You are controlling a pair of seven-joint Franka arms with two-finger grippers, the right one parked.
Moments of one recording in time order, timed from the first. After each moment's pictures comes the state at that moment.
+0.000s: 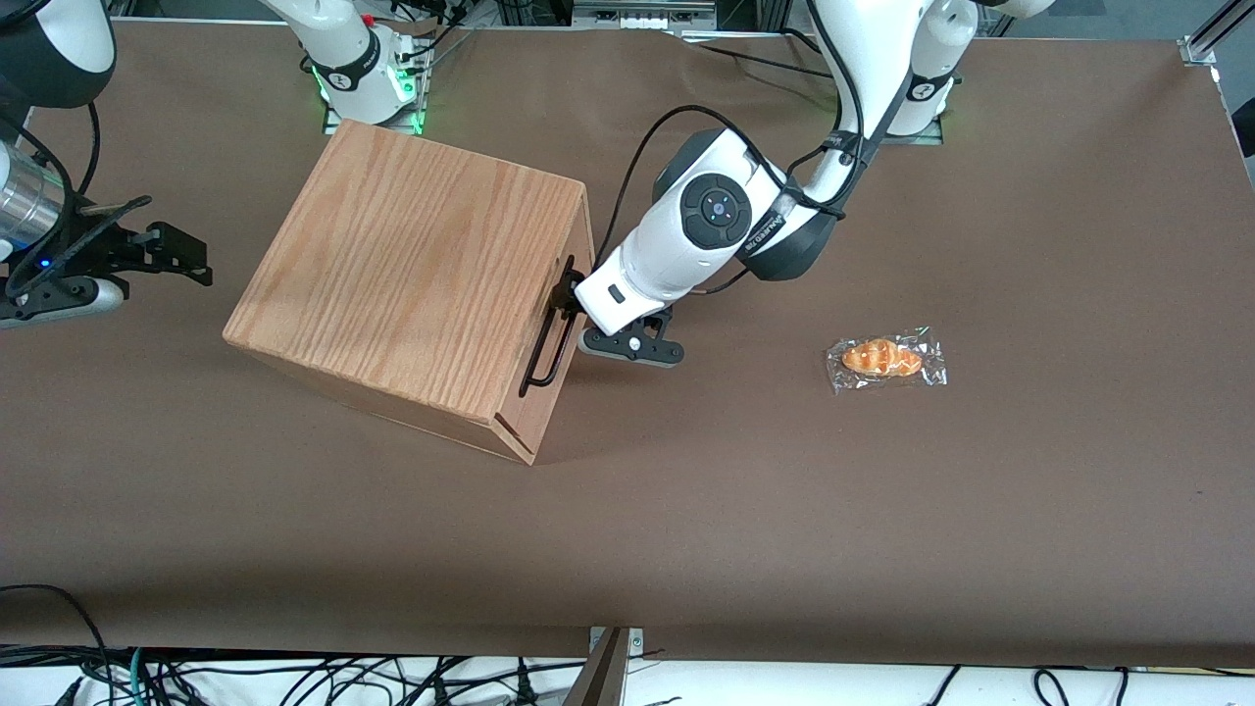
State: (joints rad) arm -0.66 0.66 -0.04 -1.30 -0.37 2.14 -0.48
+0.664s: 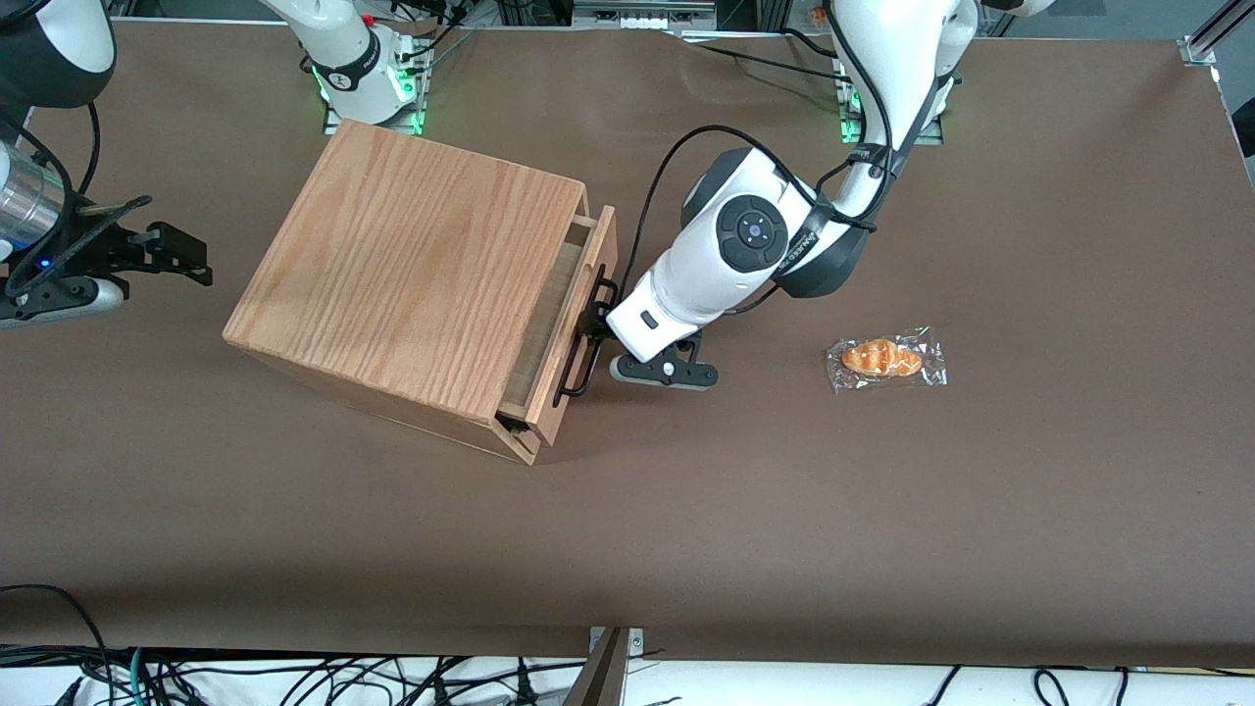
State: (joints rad) arm -0.61 0.66 -0.03 -1.30 -0.35 2.14 -0.48
